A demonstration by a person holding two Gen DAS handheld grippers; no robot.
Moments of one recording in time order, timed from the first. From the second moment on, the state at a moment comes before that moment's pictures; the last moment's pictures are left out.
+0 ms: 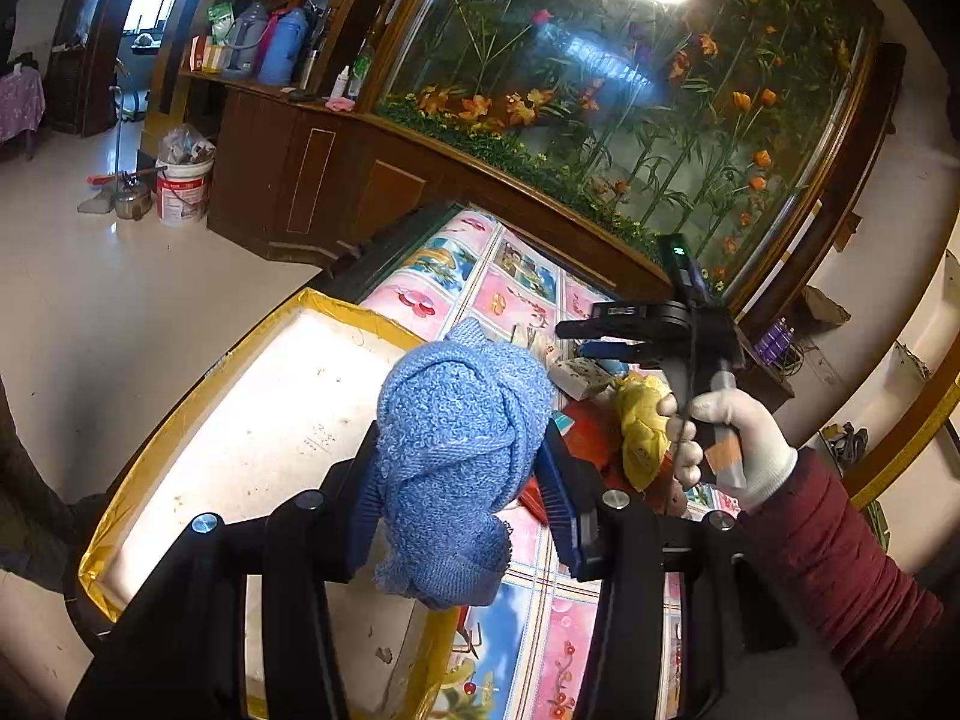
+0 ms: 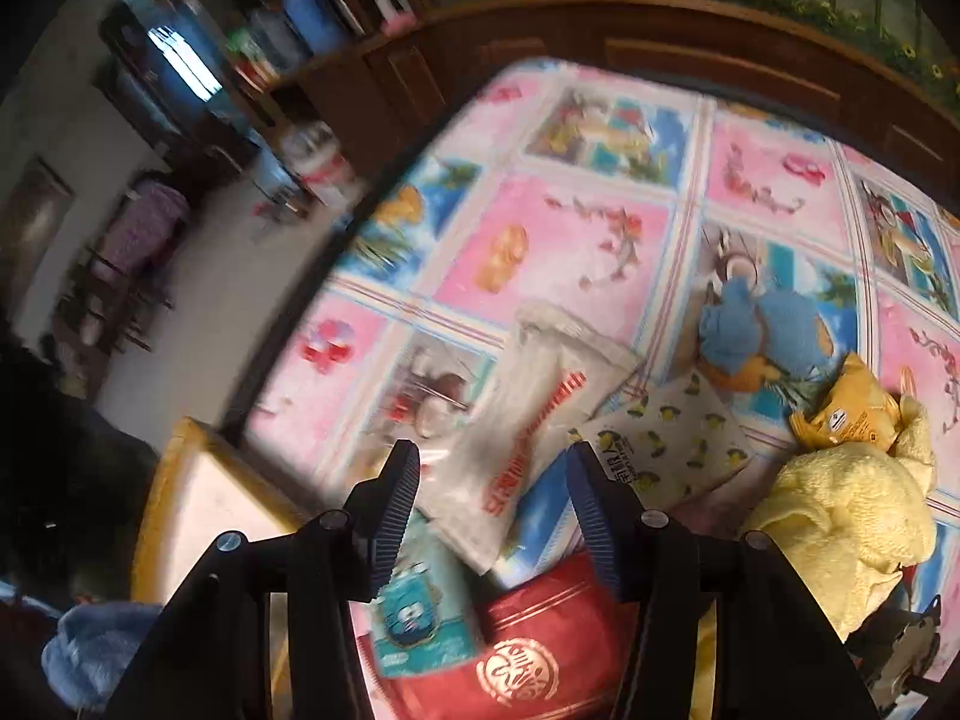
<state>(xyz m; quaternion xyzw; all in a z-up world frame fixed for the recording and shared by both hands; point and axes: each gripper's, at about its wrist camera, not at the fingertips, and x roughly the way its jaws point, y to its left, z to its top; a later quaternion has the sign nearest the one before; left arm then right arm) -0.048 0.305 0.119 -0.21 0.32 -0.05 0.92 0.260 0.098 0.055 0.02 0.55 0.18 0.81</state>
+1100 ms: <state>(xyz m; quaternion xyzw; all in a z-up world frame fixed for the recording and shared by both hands) 0.040 0.357 0.076 -0.21 0.40 0.07 0.89 0.157 0.213 0.056 0.02 0.54 0.33 0.77</state>
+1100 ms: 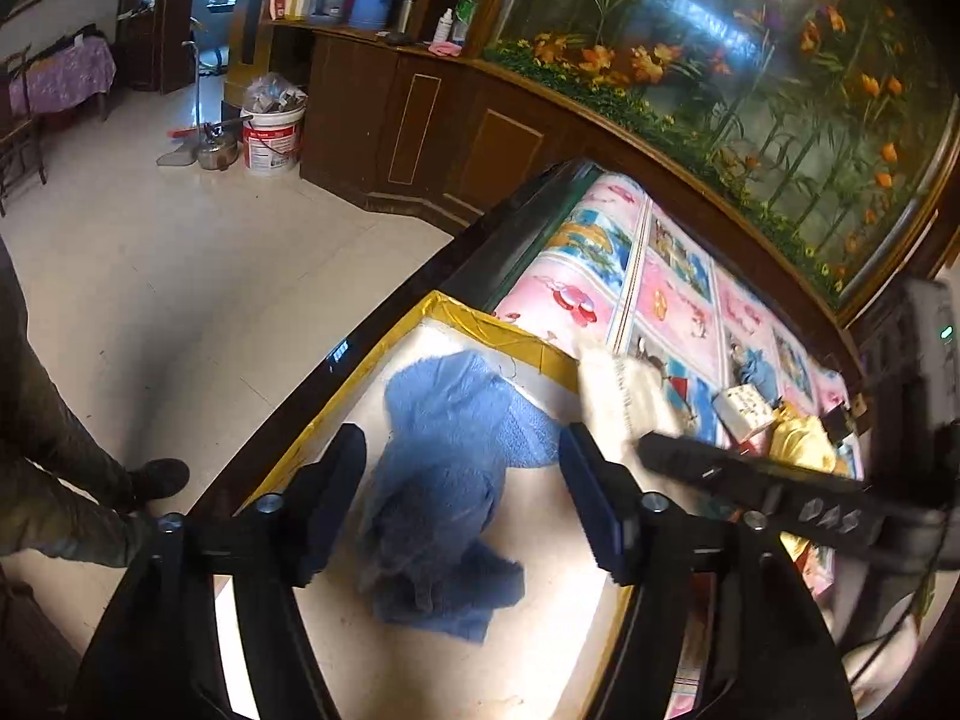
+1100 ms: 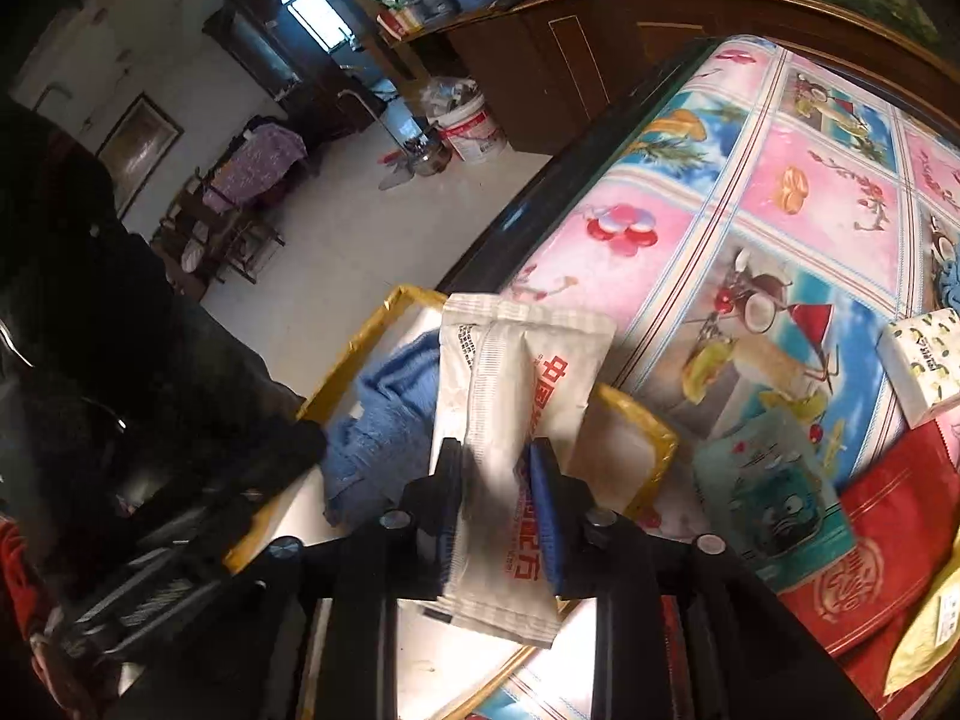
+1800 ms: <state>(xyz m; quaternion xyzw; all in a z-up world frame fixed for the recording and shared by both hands) -0.029 0.318 0.118 -0.22 0.38 0.06 0.90 0.058 0.091 0.116 0.06 0.41 0.29 0.86</state>
